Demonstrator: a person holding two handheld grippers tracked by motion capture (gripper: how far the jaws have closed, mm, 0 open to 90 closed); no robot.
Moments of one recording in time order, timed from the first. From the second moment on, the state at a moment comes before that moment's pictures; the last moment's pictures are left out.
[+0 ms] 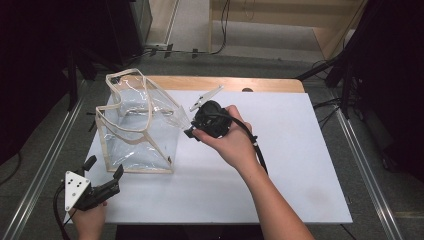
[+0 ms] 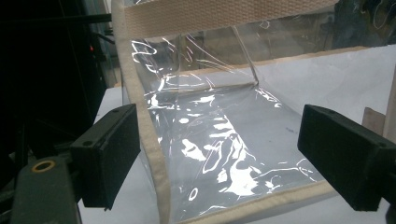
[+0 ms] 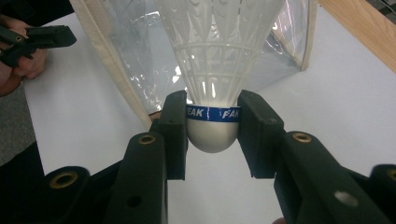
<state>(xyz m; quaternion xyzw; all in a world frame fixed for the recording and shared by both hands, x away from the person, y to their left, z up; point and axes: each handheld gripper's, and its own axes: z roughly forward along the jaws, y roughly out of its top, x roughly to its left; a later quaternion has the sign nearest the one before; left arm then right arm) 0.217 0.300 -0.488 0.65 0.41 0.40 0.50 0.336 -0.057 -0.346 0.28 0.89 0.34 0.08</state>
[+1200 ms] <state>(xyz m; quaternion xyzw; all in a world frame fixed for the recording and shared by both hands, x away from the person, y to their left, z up) 0.217 0.300 -0.488 0.65 0.41 0.40 0.50 0.344 -0.044 -0.319 0.26 0.89 0.36 0.07</state>
